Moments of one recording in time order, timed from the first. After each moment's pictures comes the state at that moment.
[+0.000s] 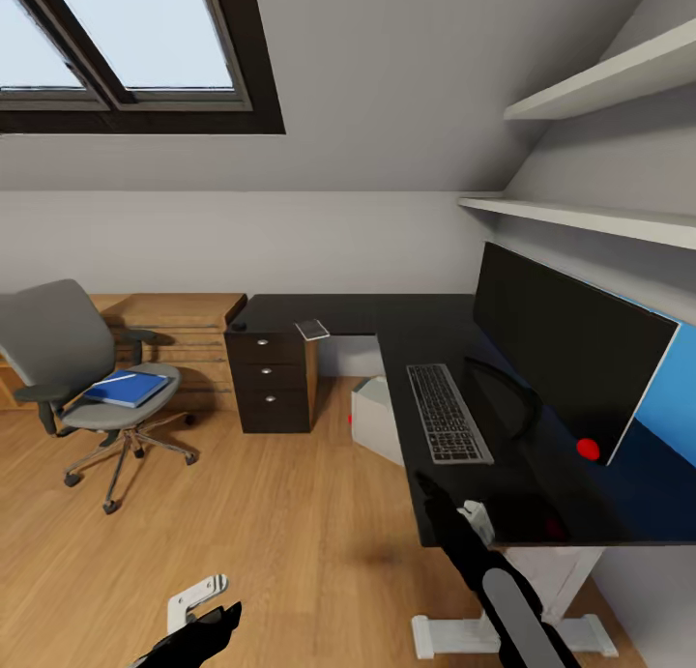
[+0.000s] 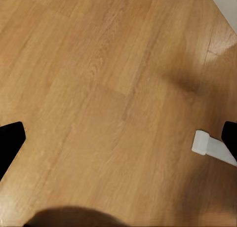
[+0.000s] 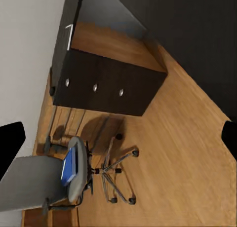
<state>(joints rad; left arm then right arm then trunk) 0.04 -0.08 0.09 -1.38 0.37 0.55 0.22 -0.21 0.01 0.15 -1.26 -1.25 0.12 -0.13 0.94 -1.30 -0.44</state>
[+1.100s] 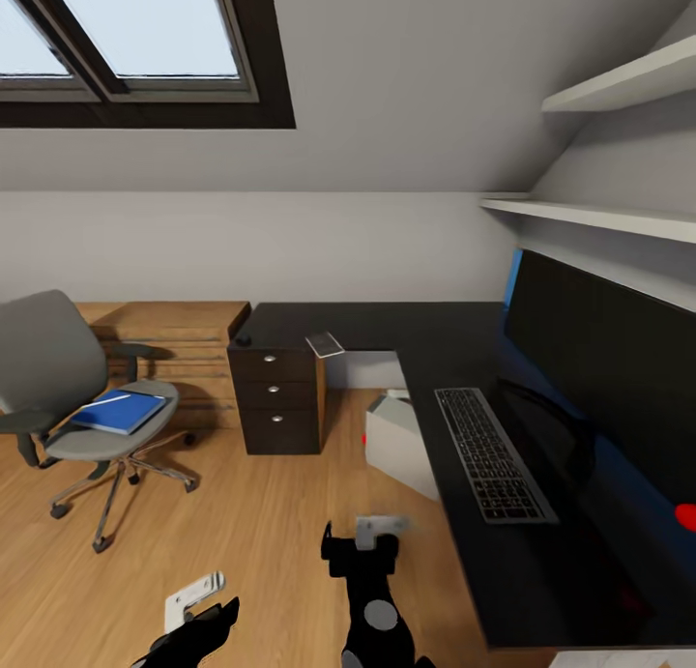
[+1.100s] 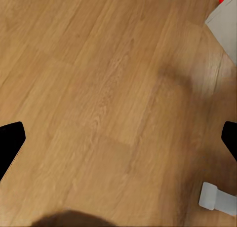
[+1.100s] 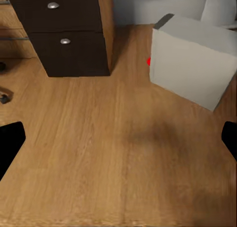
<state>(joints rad) 0.04 -0.08 0.09 -1.37 0.37 0.49 0.22 -0.21 0.17 0.65 -1.26 -0.30 0.27 -0.63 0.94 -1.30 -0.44</state>
